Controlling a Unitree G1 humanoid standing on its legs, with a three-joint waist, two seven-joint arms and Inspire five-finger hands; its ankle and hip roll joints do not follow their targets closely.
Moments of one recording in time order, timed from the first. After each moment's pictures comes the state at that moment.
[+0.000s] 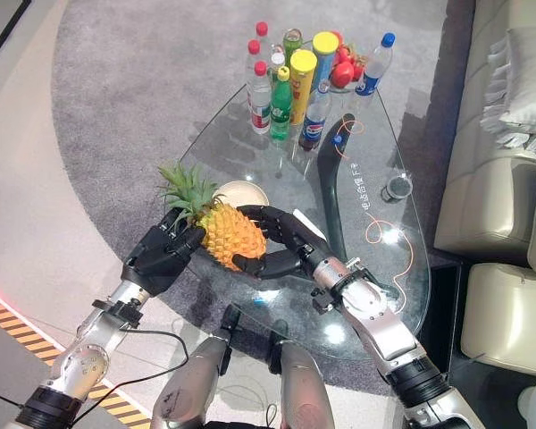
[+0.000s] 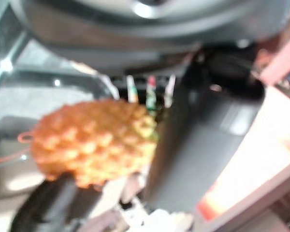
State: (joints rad) left arm -0.10 0.50 -0.24 0.04 -1.26 -0.04 -0.31; right arm -0.29 -0.64 0.36 -0.05 0.35 -0.03 0.28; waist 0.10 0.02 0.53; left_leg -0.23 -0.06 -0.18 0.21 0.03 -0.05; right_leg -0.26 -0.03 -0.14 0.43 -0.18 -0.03
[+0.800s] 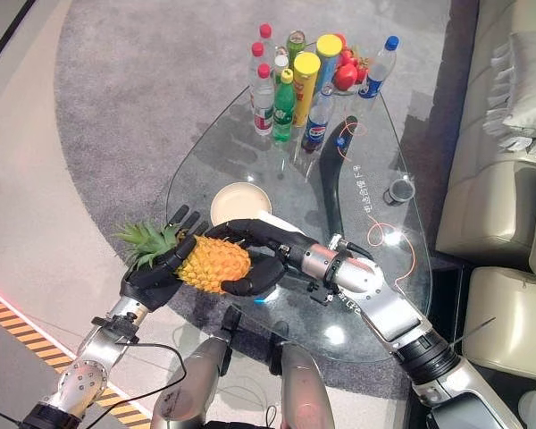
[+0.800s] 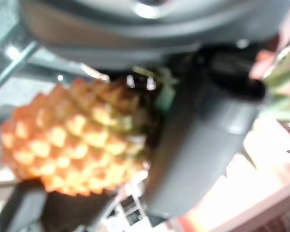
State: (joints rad) left arm -0.02 0.50 -0.26 0.04 -1.34 -0.09 -0.32; right arm -0.43 -0.71 0.44 -0.12 0.24 0.06 0.43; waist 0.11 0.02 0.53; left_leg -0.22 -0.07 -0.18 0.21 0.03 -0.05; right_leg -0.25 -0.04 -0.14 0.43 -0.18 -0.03
